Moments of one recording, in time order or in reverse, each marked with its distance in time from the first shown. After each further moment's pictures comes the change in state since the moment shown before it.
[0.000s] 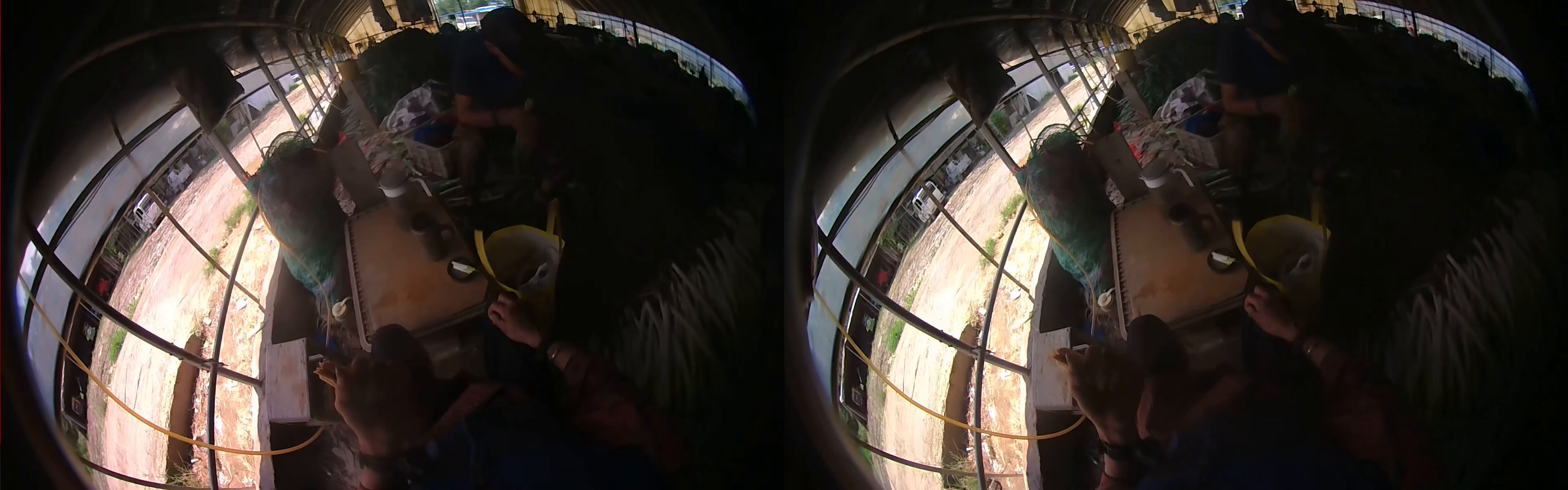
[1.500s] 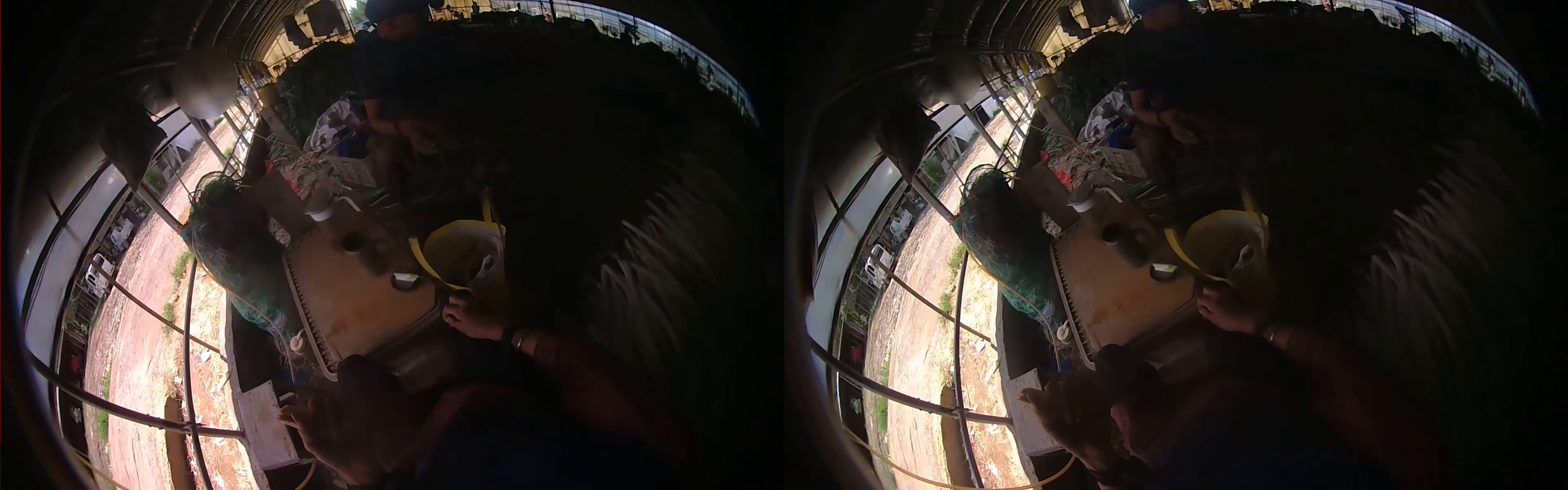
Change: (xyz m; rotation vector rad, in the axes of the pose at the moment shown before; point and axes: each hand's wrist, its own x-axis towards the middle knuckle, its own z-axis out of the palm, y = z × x) left_hand 0.016 -0.009 -0.029 -0.512 0.095 -0.069; right_hand 0.000 0.008 0.000 -0.061 -0.025 0.004
